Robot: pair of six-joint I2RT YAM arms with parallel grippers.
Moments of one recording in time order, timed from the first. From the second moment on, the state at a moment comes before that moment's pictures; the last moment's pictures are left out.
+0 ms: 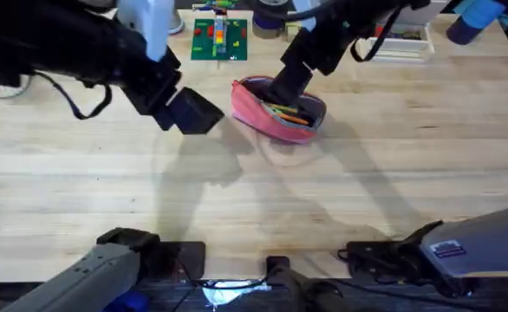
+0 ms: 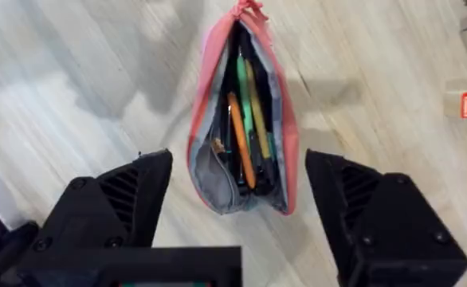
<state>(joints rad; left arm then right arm) -0.17 1.13 1.26 -1.14 0.32 0.65 0.50 1.68 1.65 -1.14 -0.21 -0.46</state>
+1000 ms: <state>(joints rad) 0.28 1.60 1.26 -1.29 0.86 1.68 0.56 1.73 1.82 -1.14 -0.13 -0.45</state>
